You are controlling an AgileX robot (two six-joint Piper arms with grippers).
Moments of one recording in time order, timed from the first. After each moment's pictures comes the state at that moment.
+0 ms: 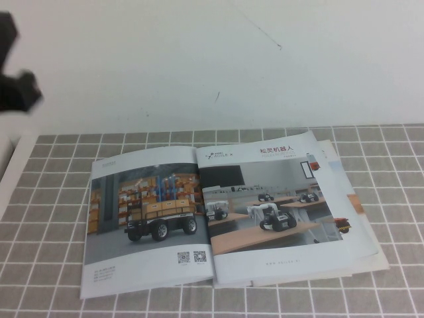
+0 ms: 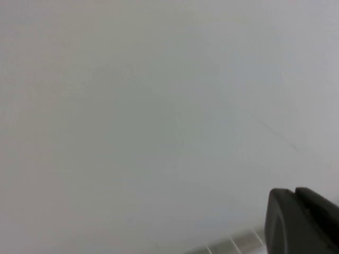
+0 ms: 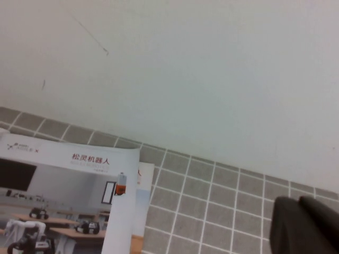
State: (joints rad) right arm 0.15 0.99 -1.18 -0.03 0.73 -0.16; left arm -0.25 0.91 -0.92 -0.46 0.09 0.39
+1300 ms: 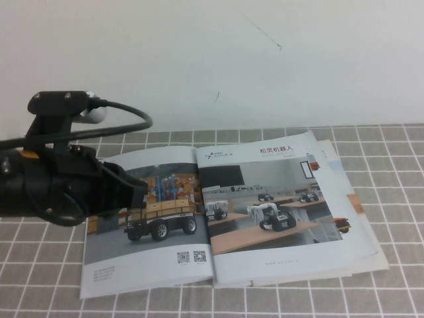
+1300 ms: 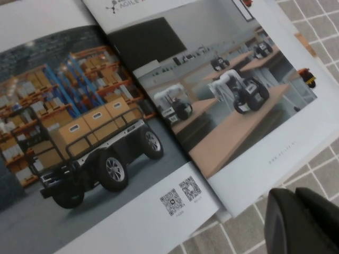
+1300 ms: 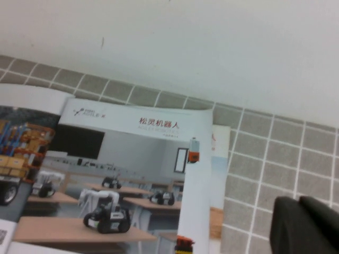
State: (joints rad) right arm 0.15 1.19 -1.19 0.22 0.74 -0.25; left arm -0.28 1.21 -0.93 -0.65 0.67 0.41
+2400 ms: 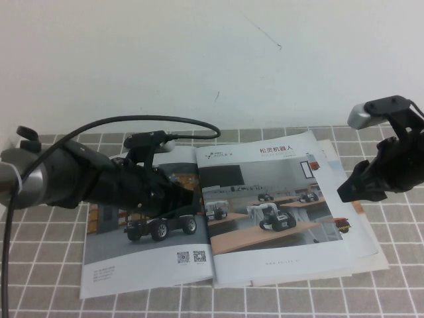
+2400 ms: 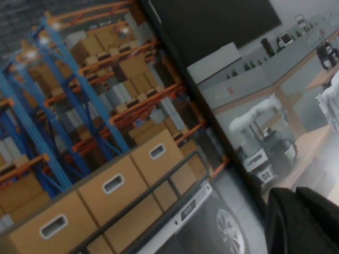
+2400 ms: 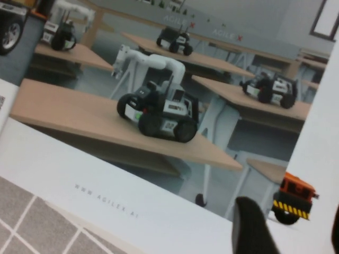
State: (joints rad) right arm 0.15 1.76 -1.17 0.61 0.76 -0.75; left arm -0.28 1.88 -1.11 -1.17 0.55 0.93
